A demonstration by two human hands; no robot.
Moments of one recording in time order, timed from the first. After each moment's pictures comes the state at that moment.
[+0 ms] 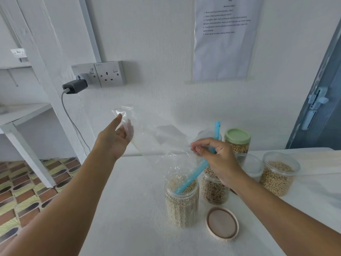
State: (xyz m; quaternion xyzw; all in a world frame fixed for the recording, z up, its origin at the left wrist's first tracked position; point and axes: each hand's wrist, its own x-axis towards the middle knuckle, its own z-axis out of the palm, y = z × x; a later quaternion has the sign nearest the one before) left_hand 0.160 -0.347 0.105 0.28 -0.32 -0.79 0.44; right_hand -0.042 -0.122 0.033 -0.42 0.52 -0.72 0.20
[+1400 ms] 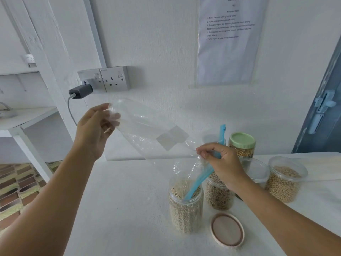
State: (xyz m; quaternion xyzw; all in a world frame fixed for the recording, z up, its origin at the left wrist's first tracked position) left_hand 0.204 -0.350 0.145 0.28 -0.55 -0.60 0.51; right_hand -0.047 -0.121 0.033 -0.43 0.56 -0.69 0.16
